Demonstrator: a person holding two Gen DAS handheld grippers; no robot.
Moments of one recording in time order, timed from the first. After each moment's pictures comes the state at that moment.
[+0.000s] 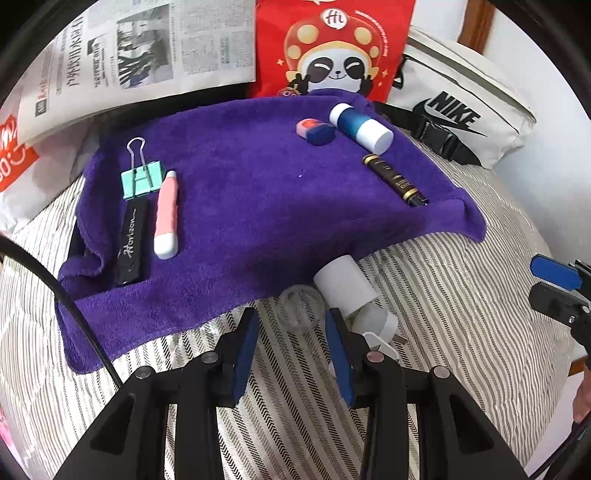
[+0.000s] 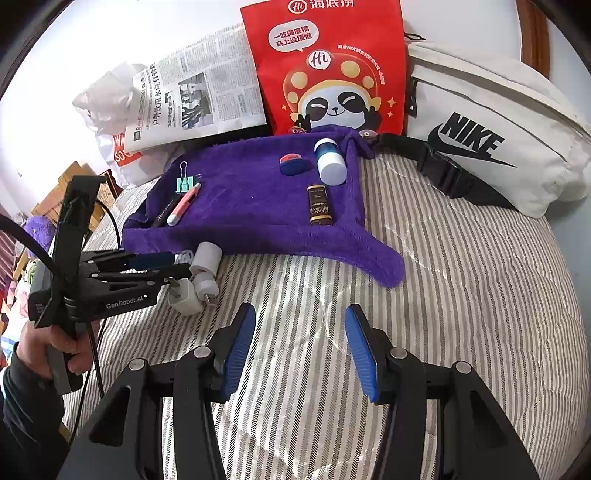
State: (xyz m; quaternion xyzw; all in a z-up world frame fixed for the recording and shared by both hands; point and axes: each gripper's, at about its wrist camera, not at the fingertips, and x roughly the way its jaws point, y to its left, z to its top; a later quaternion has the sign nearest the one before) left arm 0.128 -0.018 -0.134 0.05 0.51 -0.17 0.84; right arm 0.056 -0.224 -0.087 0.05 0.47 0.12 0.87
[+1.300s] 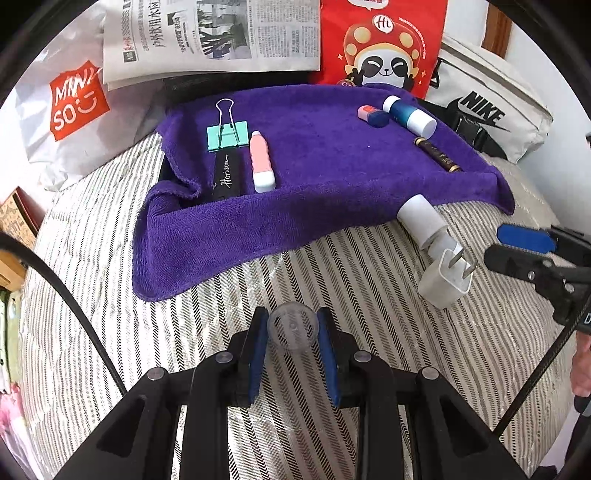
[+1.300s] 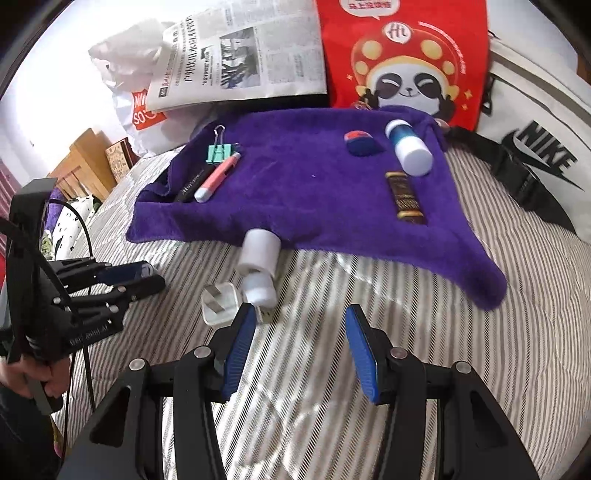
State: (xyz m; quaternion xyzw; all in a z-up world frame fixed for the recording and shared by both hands) left arm 0.094 0.045 -0.142 0.06 0.51 -0.11 0.85; right arm 0.086 -0.148 -0.117 0.02 0.49 0.17 0.86
